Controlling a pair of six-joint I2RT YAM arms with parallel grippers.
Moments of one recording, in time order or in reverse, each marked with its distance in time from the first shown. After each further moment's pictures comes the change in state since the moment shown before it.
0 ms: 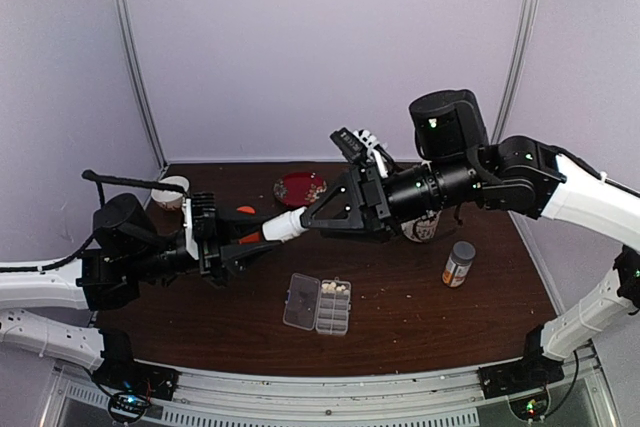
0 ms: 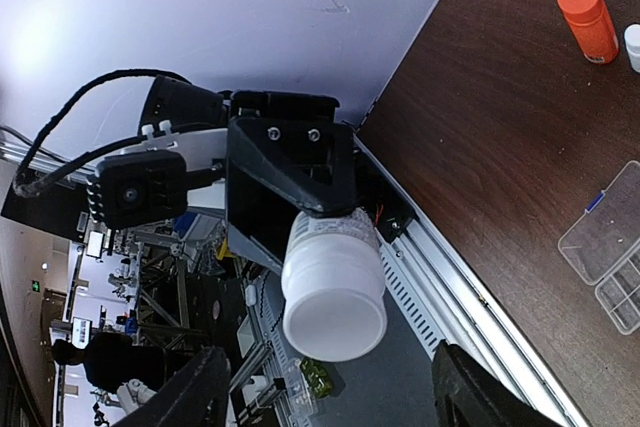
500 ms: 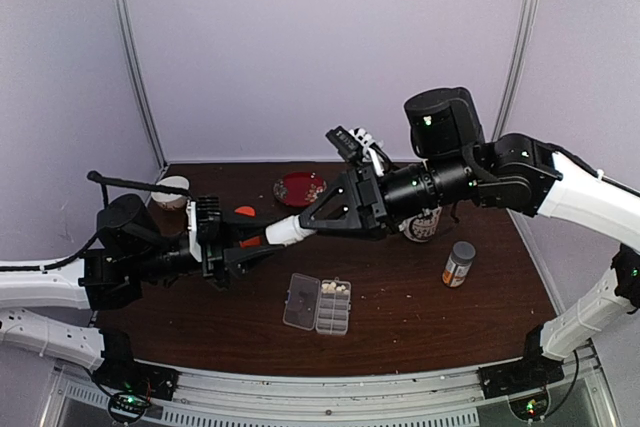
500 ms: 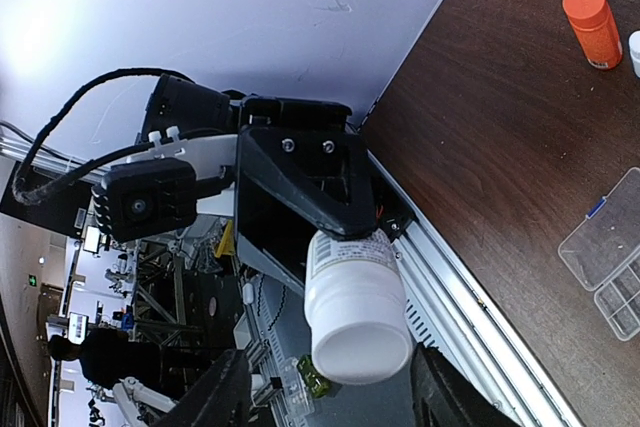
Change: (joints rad) left arm 0.000 0.013 0.000 -0.006 0.018 0.007; right arm 0.000 0.028 0.024 -0.014 -0.006 -0.016
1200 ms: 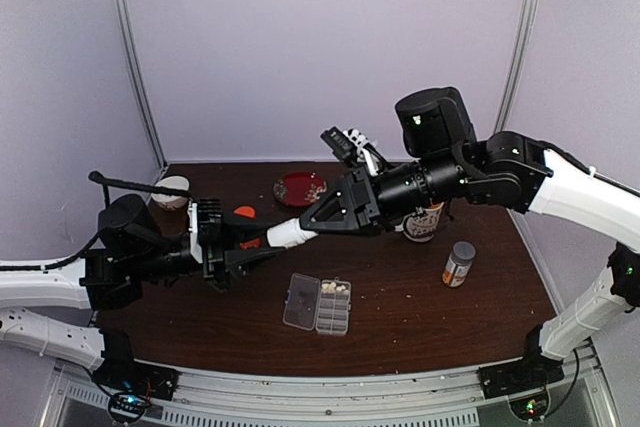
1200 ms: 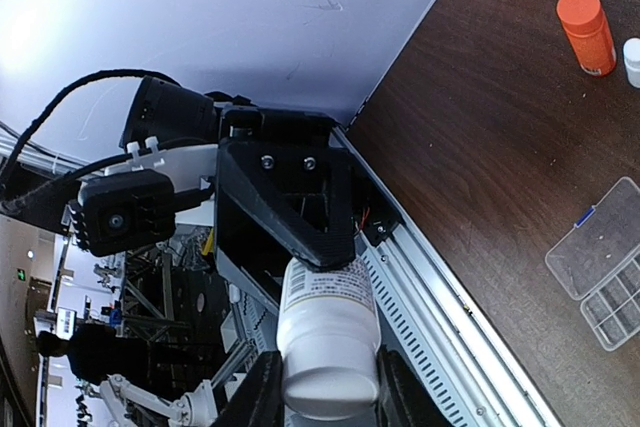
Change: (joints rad) left arm 0.000 0.008 0.000 0.001 0.018 0.000; right arm -0.010 0.034 0.023 -0.016 -0.008 -0.035
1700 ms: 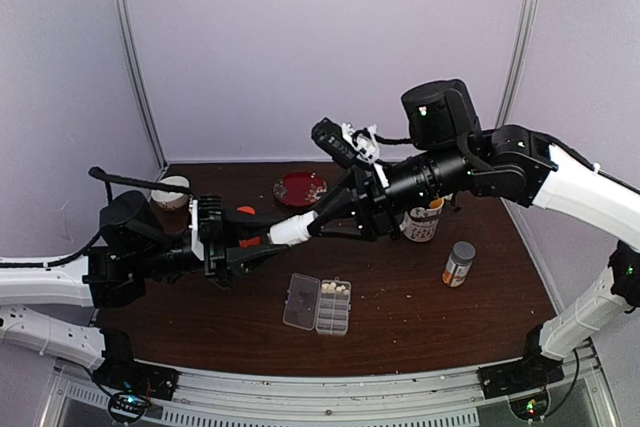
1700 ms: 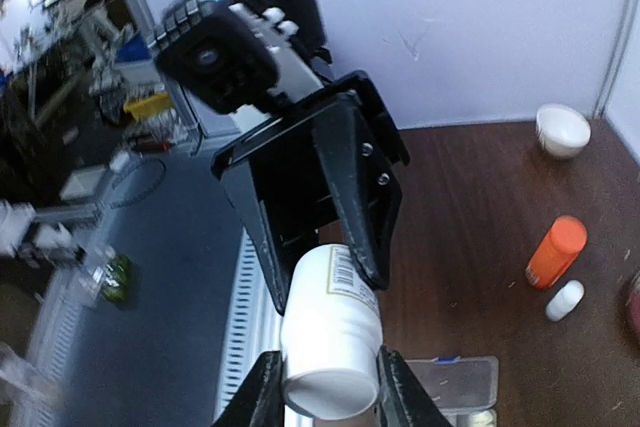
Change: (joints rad) left arm 0.000 0.029 0.019 0.032 0.029 -0.001; right arm -0.018 -0.002 0.026 -0.022 -0.081 -0.845
